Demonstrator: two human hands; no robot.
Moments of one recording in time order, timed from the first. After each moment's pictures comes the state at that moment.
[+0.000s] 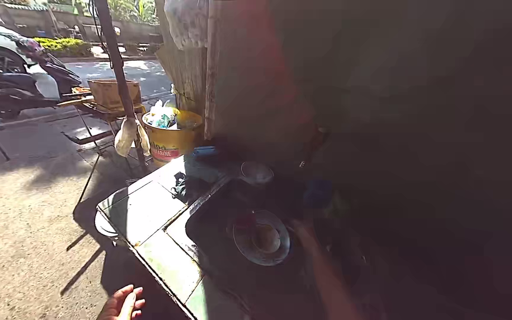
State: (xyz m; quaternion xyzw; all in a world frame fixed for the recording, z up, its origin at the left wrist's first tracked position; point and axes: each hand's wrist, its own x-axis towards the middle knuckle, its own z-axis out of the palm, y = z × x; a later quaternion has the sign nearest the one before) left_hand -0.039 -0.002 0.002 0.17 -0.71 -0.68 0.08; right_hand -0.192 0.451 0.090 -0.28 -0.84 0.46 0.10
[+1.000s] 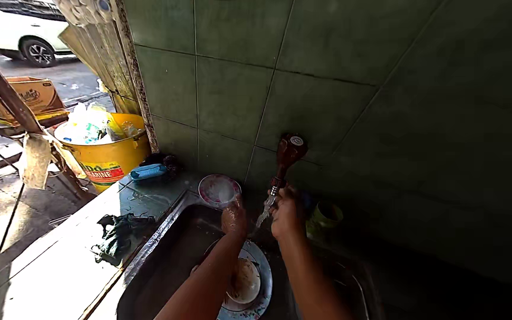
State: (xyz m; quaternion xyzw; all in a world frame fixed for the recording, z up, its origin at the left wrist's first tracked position) left_hand -0.364 0.383 0.088 0.03 -0.84 -0.51 -0.16; right_hand -0.302 0.456 0.155 -0.26 -0.57 0.73 0.26
